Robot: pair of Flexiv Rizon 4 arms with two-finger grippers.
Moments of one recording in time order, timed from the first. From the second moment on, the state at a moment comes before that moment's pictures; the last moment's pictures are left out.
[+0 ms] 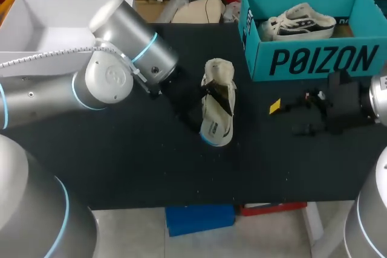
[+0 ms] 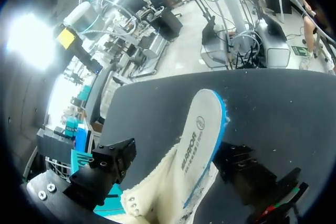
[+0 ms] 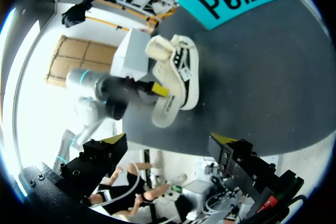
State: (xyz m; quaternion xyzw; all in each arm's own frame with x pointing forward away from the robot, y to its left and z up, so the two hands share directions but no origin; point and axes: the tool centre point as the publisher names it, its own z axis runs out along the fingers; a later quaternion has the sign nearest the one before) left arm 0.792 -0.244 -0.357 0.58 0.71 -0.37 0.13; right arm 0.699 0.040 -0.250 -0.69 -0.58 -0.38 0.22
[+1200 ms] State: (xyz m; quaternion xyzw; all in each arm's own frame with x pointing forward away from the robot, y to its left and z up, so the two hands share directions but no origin) left arm 0.809 -0.229 -0.362 0.57 0.73 -0.36 0.14; right arm 0.699 0.040 -0.250 -0.69 -0.58 -0.38 0.22
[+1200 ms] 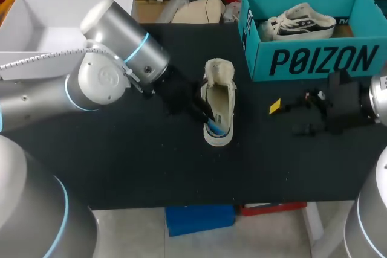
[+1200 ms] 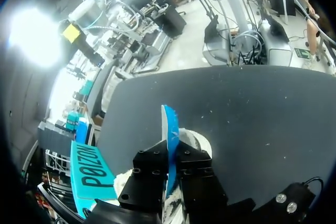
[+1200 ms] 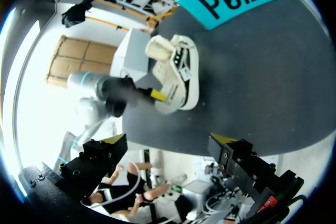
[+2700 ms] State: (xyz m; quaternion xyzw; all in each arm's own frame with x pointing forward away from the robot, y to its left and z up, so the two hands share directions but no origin) left arm 0.838 -0.249 -0.399 0.61 0.75 -0.25 0.09; right arm 0.699 0.040 -0.250 -0.69 -0.58 -0.38 0.22
